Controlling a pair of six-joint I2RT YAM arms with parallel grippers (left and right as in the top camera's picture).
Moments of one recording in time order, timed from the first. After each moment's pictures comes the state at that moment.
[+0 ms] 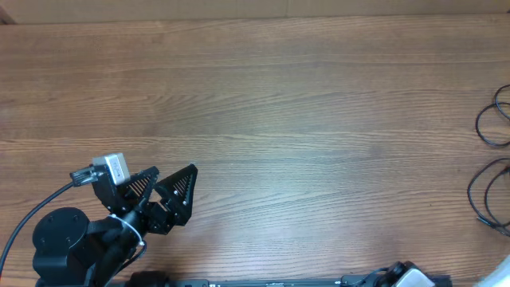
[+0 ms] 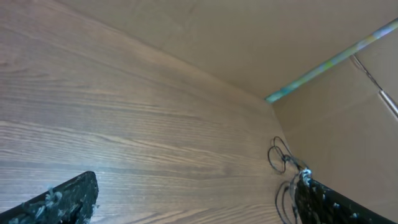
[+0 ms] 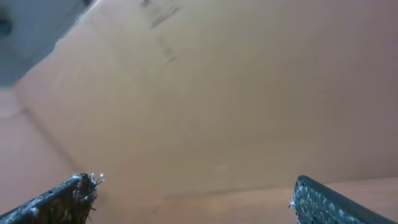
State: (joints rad) left arm 0.01 0.53 1.03 -0.86 0.48 -0.57; right arm -0.78 1.26 1.41 -0.05 -1.15 0.56
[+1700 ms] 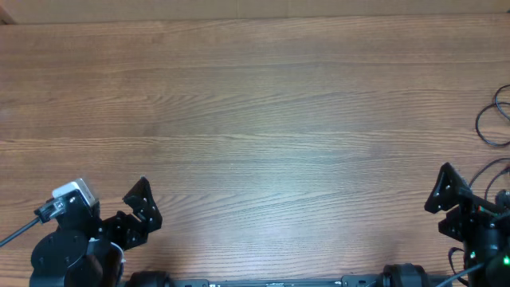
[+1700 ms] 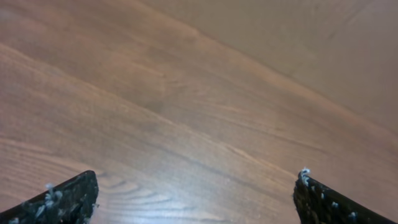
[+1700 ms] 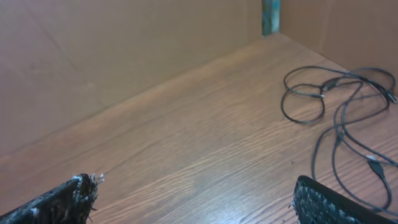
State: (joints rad) left arm 0.01 0.49 1.11 -1.13 -0.04 -0.46; right arm -0.01 0.49 1.20 -1.13 0.24 0.37
